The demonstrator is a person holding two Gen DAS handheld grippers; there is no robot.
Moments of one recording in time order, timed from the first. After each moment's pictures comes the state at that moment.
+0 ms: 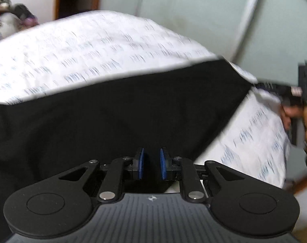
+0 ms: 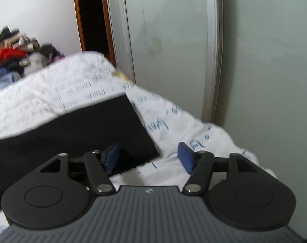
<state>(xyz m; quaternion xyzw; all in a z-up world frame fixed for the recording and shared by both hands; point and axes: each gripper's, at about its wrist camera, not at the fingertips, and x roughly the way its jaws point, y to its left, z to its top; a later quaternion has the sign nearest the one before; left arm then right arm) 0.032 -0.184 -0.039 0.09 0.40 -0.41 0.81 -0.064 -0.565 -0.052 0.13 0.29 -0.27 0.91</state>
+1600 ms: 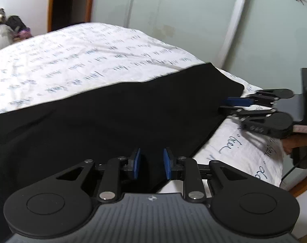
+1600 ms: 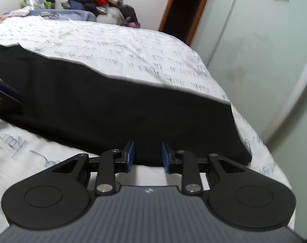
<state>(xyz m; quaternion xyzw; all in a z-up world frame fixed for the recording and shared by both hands) 0.018 -0.191 -0.038 0.07 0.36 -0.41 0.83 -0.053 -0.431 -0.051 -0.10 0.34 -0.08 0.93</state>
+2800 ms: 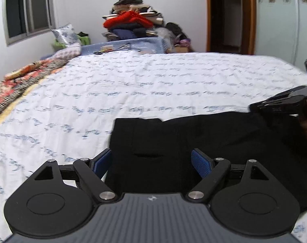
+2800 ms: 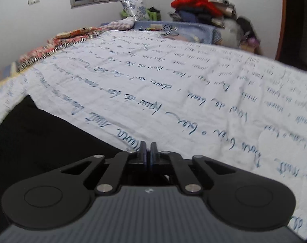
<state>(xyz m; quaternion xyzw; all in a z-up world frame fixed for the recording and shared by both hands) 0.042 0.099 -0.021 0.05 0.32 0.03 0.95 0.235 -0.163 -0.062 -0.07 0.33 0.25 0.91</state>
